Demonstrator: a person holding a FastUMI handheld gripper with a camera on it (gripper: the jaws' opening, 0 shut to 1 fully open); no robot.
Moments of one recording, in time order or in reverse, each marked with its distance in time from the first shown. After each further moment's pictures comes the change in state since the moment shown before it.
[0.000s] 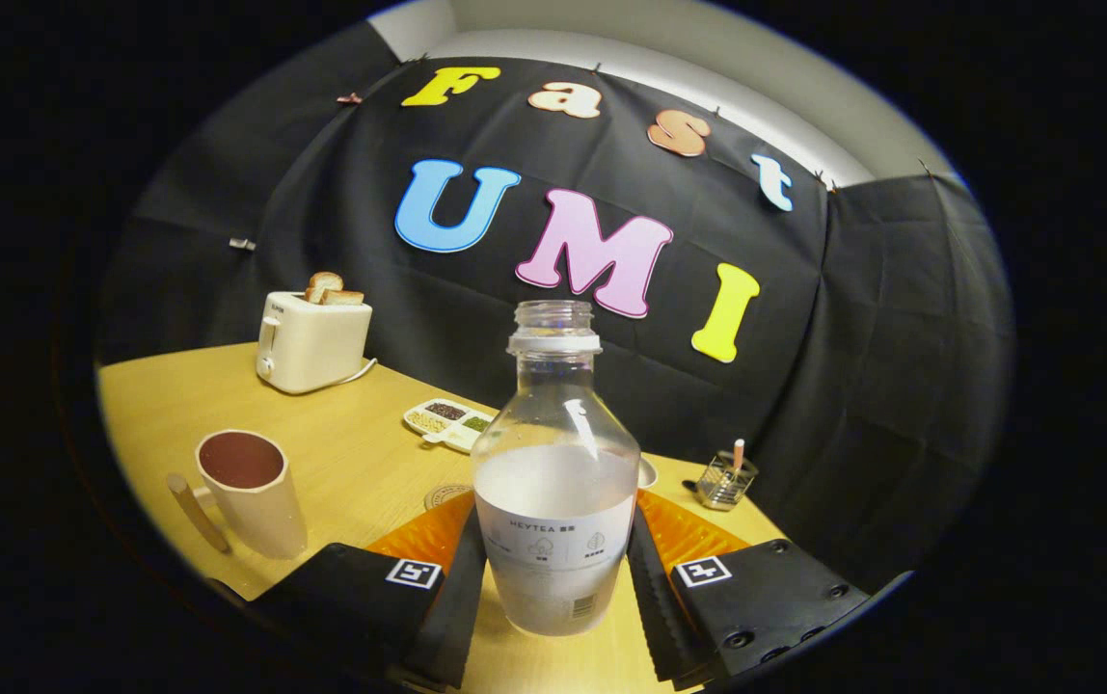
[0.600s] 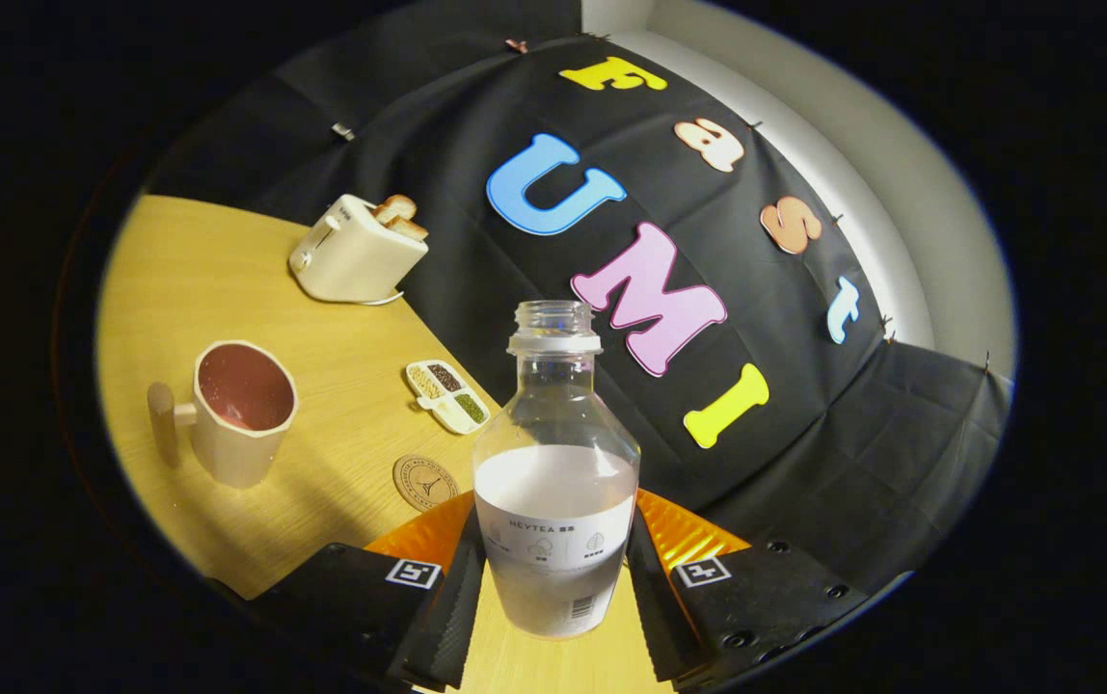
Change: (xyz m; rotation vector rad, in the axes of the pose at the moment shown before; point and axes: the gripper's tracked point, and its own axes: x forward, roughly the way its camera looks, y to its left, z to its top) arm -0.003 0.027 0.030 -0.501 0.008 0.031
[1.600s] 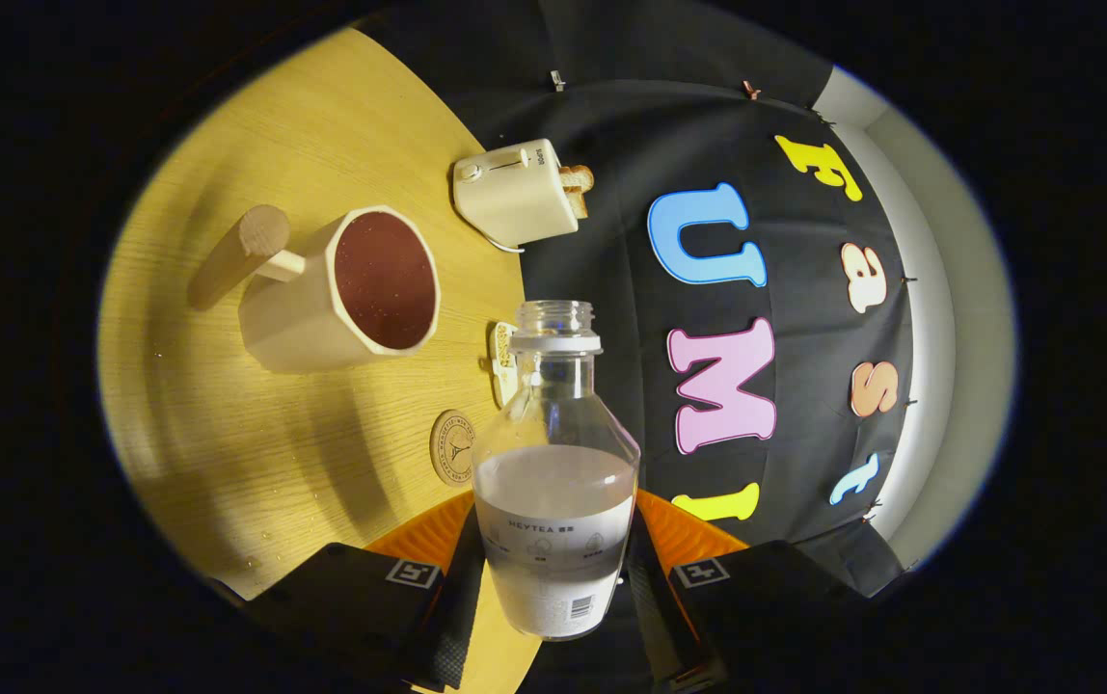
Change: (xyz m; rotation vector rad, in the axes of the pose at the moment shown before) arm 0.000 0.070 -0.003 -0.538 -0.017 0.139
